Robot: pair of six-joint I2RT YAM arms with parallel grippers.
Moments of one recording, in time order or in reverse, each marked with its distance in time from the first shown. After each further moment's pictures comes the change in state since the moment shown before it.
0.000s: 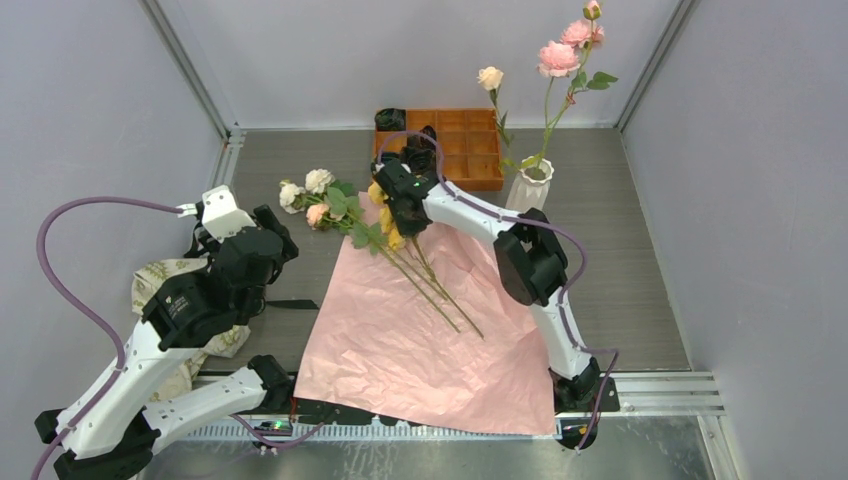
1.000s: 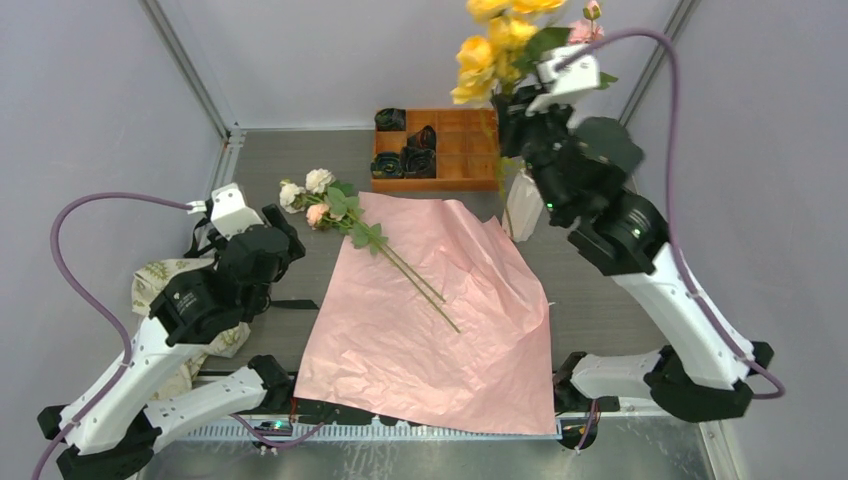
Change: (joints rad) left arm 0.000 0.016 -0.013 0.025 0.038 0.000; right arm 0.066 -0.968 -0.077 0.348 0.342 -0.340
